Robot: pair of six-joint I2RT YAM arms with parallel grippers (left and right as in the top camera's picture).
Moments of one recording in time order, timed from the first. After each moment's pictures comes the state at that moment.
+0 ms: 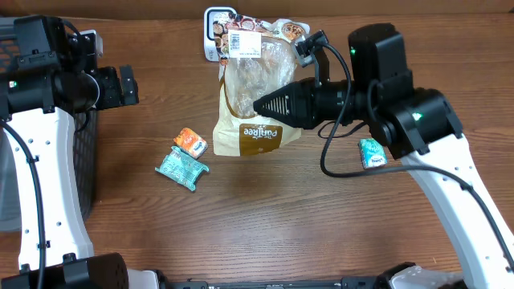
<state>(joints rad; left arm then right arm) 0.21 1.60 1.76 -1.20 0.13 0.00 0.41 1.48 1.63 -0.82 -0.83 0.35</state>
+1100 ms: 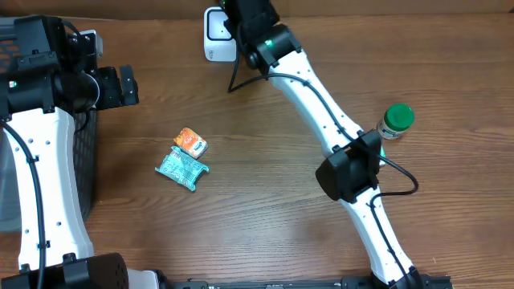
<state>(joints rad) 0.21 1.60 1.76 -1.20 0.13 0.00 0.57 2.55 2.65 -0.65 0.48 -0.35</state>
